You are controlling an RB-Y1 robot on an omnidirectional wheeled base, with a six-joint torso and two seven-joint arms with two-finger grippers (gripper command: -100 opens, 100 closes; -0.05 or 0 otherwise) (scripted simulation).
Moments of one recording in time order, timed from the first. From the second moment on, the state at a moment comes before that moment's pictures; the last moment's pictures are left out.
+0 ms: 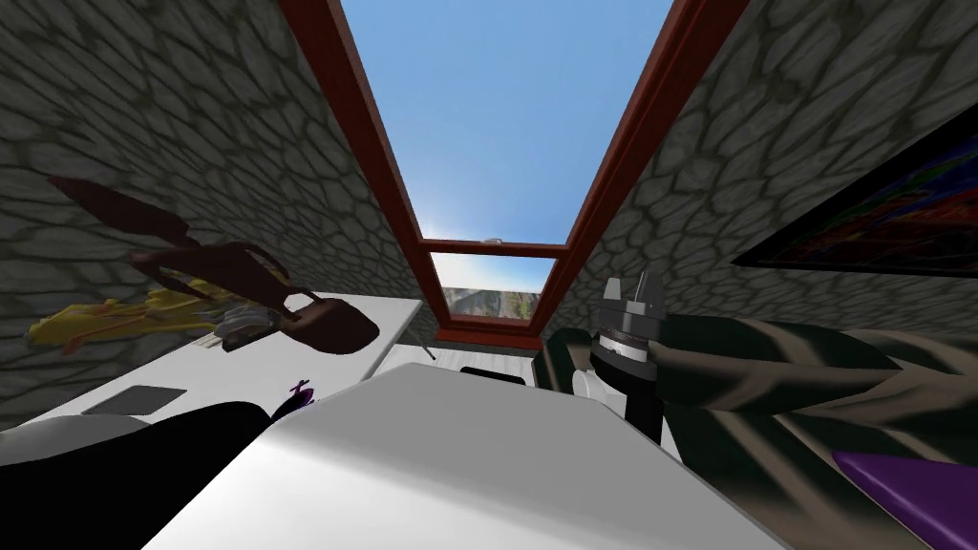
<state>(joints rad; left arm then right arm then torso) 1.24 1.61 -0.54 -1.12 0.40 -0.57 0.36 0.53 0.02 -0.01 -2.34 0.00 -0.54 0.08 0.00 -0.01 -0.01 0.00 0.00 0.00</state>
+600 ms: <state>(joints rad) 1.16 1.61 -0.60 -1.12 0.43 -0.60 0.39 0.53 0.02 -0.01 -2.34 0.00 -0.54 0.08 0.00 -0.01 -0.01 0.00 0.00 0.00</state>
